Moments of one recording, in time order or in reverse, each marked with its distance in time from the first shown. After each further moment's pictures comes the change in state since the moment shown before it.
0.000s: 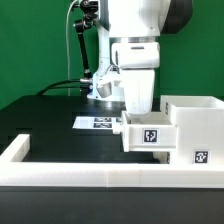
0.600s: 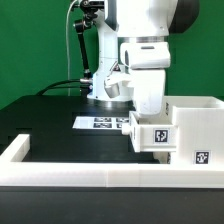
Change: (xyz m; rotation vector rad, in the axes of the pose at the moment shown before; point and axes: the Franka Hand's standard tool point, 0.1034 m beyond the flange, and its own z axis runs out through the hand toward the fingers) arm 0.017 0.003 0.000 0.002 0.000 -0.023
